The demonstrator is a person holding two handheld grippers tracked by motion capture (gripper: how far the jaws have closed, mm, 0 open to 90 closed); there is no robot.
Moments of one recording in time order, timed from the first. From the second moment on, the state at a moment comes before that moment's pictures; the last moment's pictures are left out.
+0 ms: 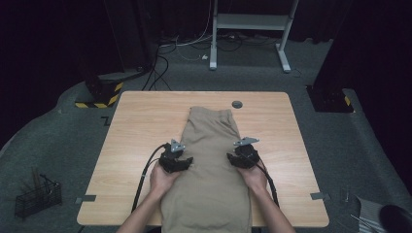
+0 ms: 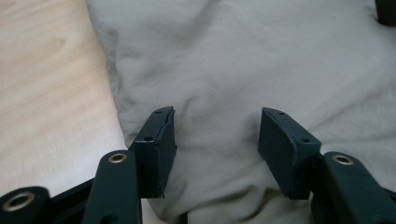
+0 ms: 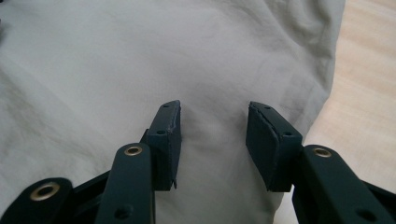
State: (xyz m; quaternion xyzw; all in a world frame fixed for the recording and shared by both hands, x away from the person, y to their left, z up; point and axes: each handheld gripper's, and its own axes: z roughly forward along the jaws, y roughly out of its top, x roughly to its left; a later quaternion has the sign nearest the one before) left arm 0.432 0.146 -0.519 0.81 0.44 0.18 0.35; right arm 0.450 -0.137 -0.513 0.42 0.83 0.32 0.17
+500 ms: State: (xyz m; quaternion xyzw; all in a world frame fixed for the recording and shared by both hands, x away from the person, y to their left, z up) left arm 0.373 0.169 -0.512 0.81 0.44 0.16 0.36; right arm 0.387 -0.139 -0.506 0.40 0.83 0.34 0.16
